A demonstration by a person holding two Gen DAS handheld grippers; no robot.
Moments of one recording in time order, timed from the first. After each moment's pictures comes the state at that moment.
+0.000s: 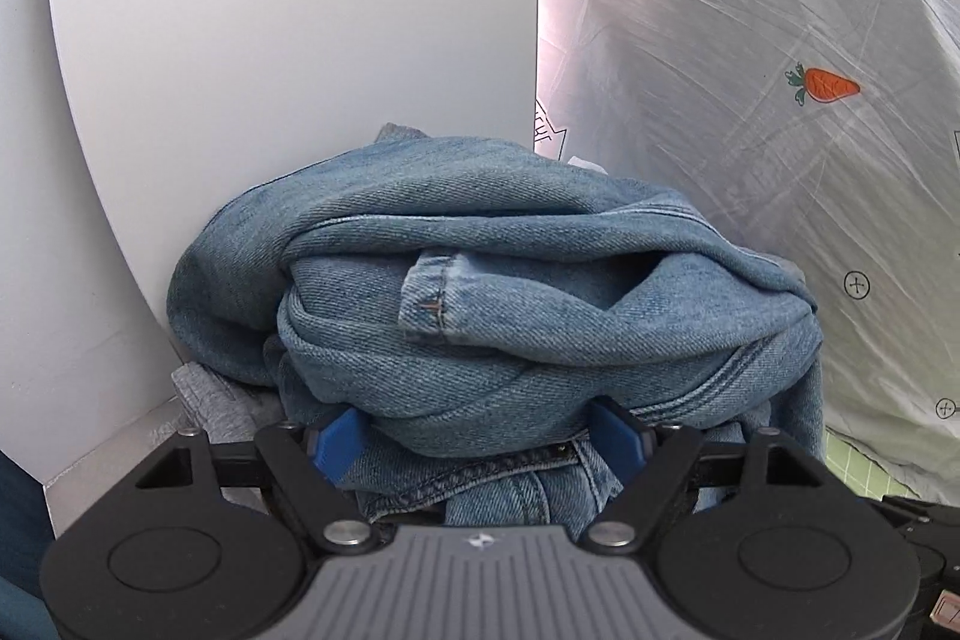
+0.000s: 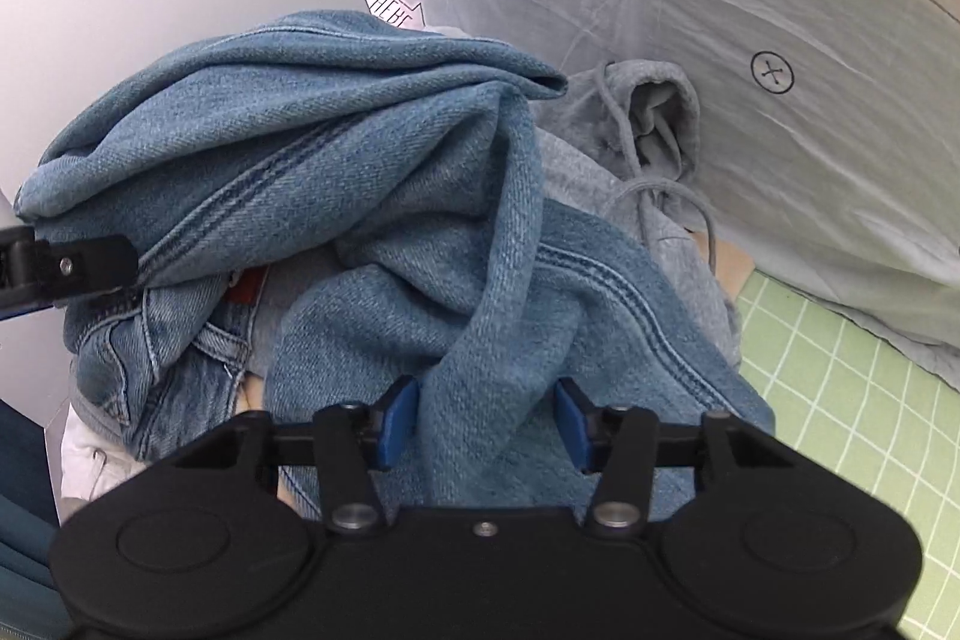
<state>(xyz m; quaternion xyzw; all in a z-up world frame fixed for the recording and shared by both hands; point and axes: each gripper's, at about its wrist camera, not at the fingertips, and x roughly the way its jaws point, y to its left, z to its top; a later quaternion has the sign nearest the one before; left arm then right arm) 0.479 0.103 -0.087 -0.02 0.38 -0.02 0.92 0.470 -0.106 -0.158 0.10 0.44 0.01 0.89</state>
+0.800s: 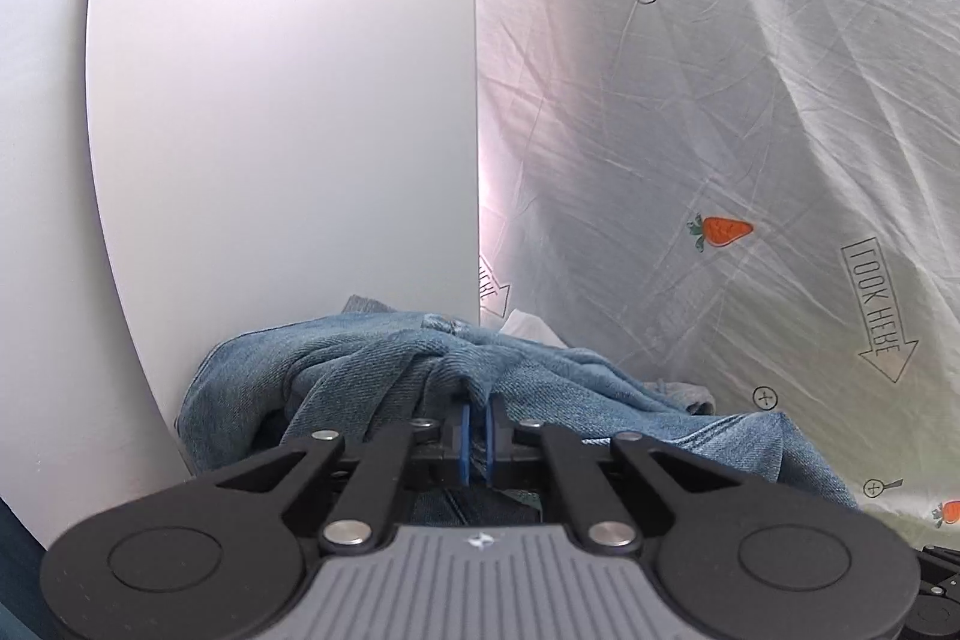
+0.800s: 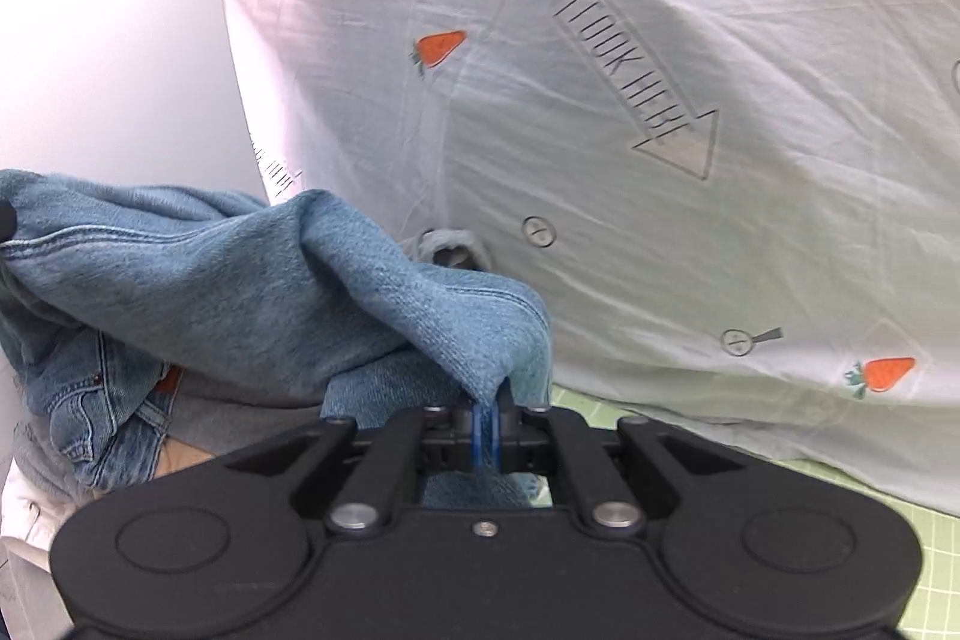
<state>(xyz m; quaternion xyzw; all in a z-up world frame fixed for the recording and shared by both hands) 0.401 0.057 -0.001 -0.02 0.24 -0.04 0.97 0.373 -0.169 -0.086 0.05 0.30 -0.12 0.95</state>
